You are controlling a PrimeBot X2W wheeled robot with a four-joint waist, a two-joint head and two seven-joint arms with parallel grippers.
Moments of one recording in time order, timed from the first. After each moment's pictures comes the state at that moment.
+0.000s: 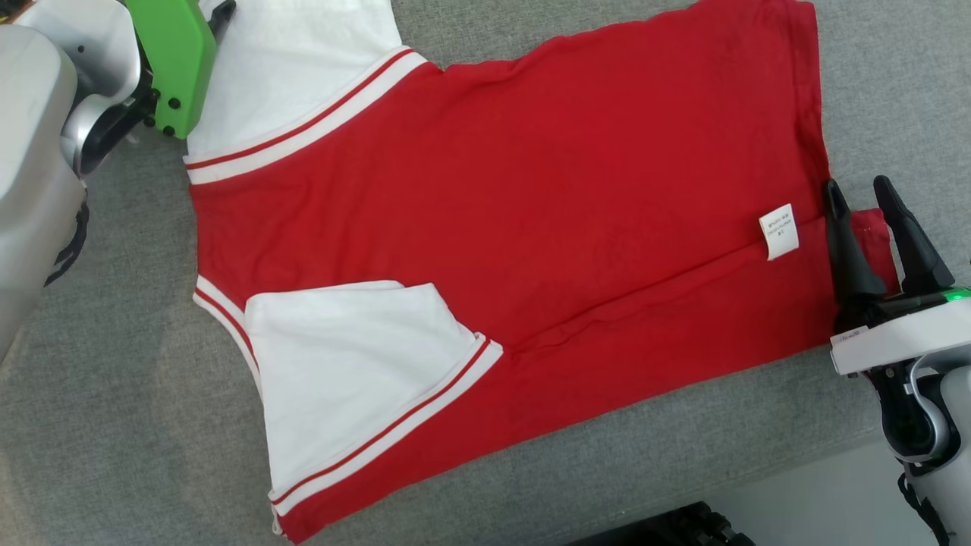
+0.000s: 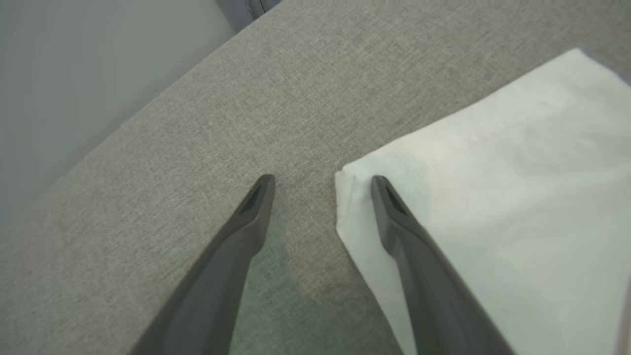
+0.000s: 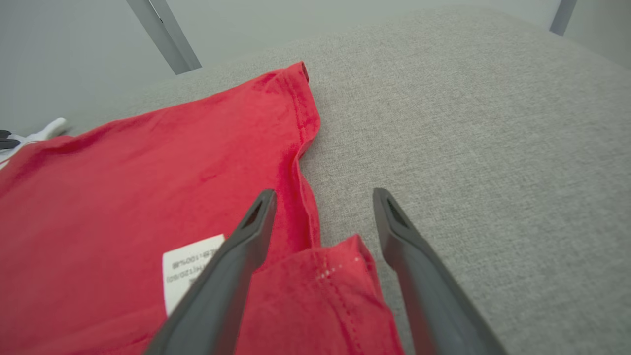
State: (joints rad) left arm -1.31 0.50 -0.95 0.68 -0.75 -0.13 0.45; right arm -0.27 -0.42 0.15 0.16 0.68 0.13 -0.26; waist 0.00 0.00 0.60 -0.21
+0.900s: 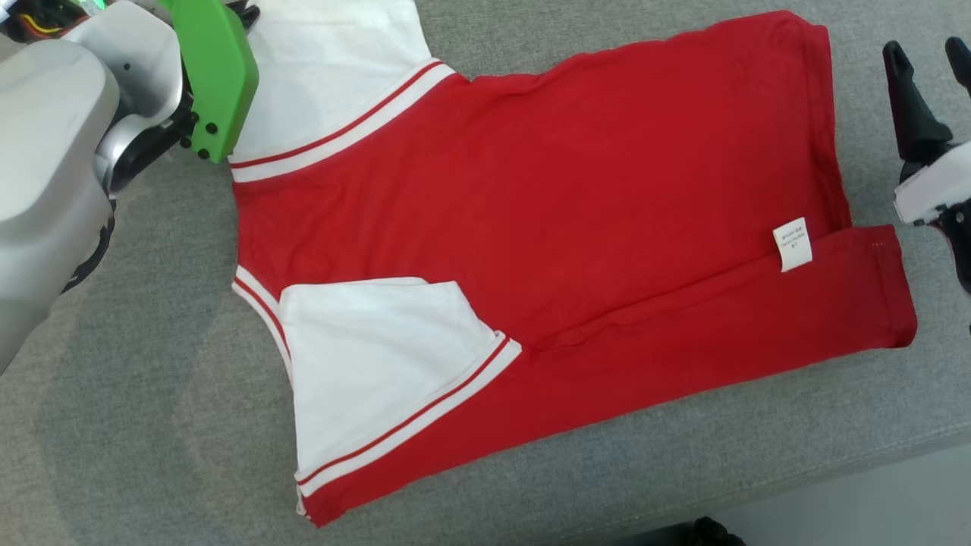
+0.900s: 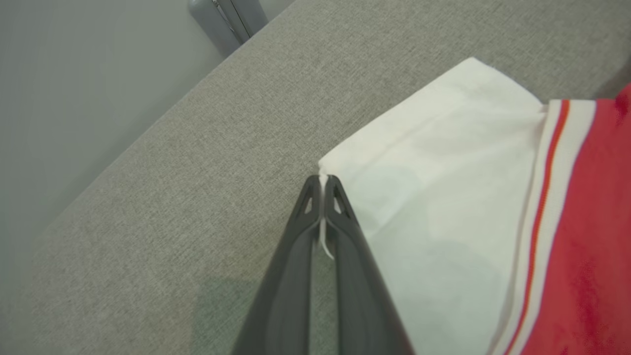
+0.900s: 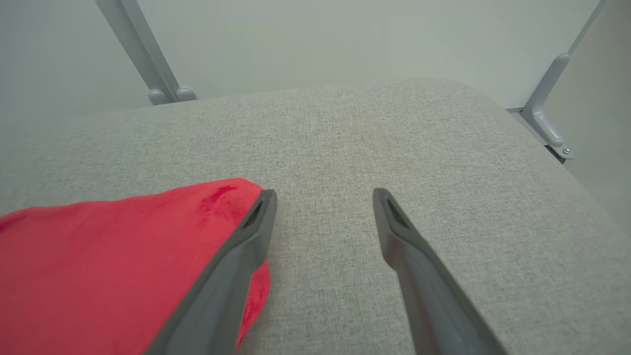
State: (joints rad) left arm -1.35 0.53 -1.14 0.60 -0.88 -0.13 0.40; right arm -0.66 -0.54 0.21 0.44 0.68 0.13 -0.08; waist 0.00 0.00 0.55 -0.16
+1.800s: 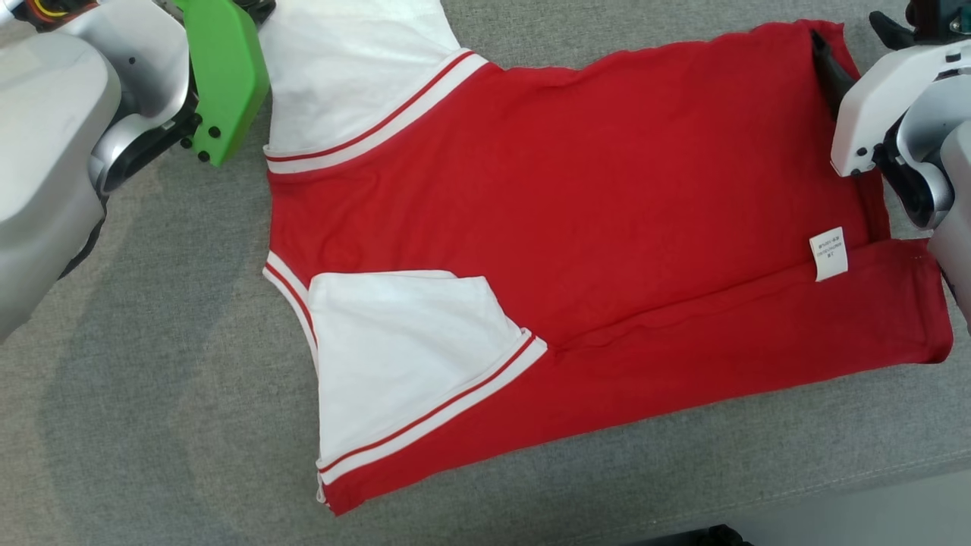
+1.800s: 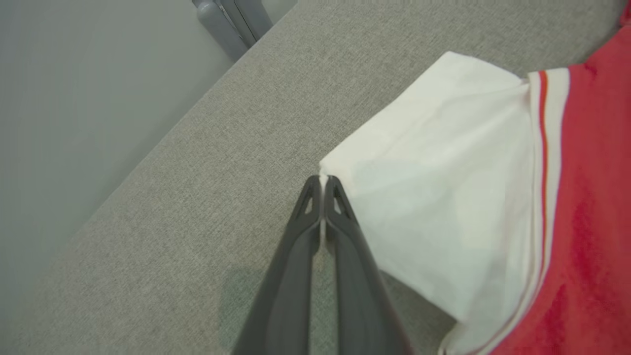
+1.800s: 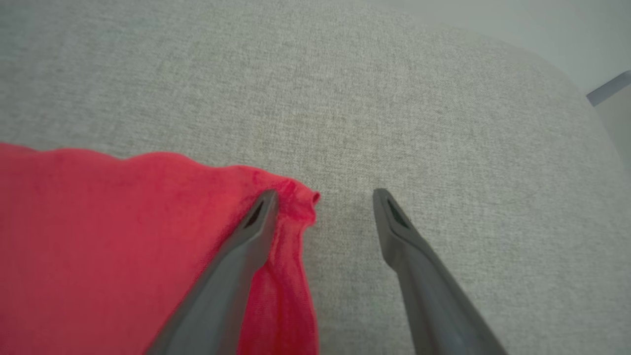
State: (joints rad) left arm -1.39 0.58 -1.21 0.49 -0.88 -0.13 0.40; right arm -1.03 -0.47 0.53 0.86 0.52 0.13 0.06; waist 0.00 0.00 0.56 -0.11
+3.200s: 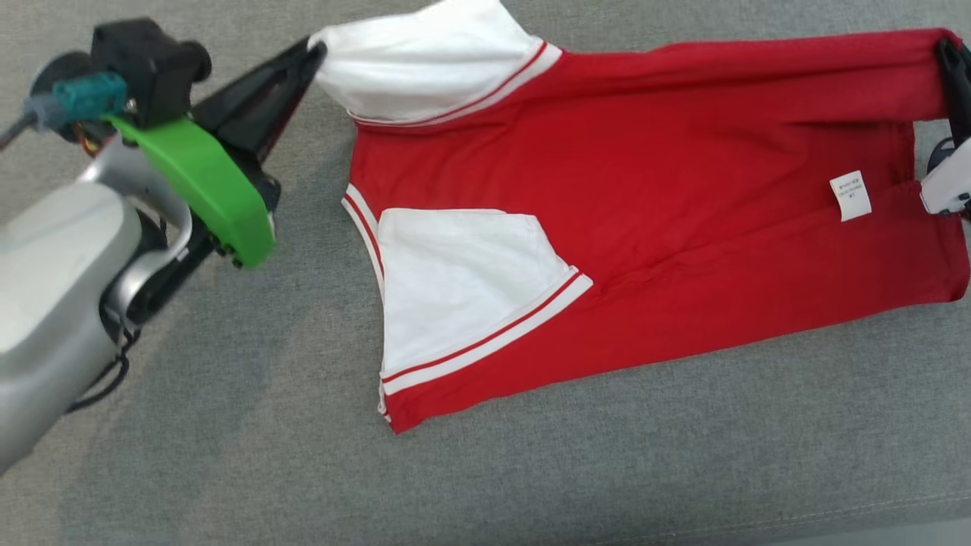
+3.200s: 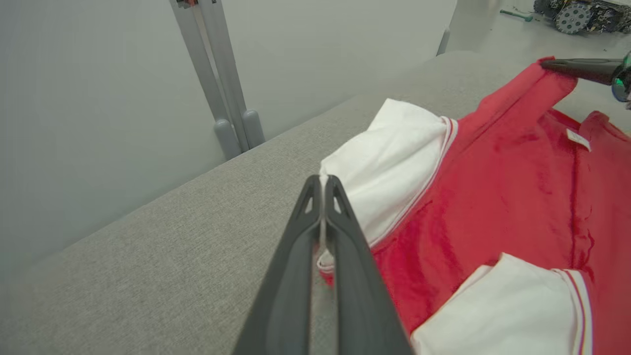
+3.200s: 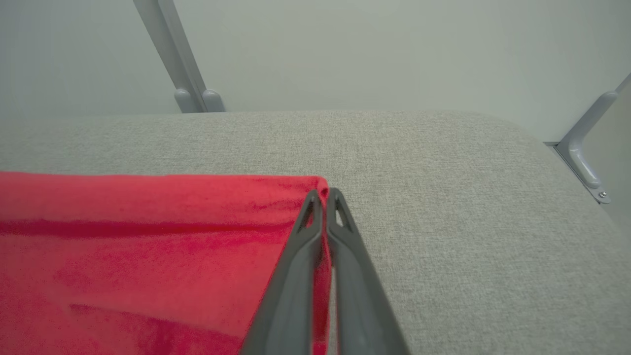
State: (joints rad) left arm -1.15 0.71 -1.16 0.22 -1.04 -0.06 -0.10; right arm -0.89 -0.67 0.61 0.77 0.89 0.13 -0.26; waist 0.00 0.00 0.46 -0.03
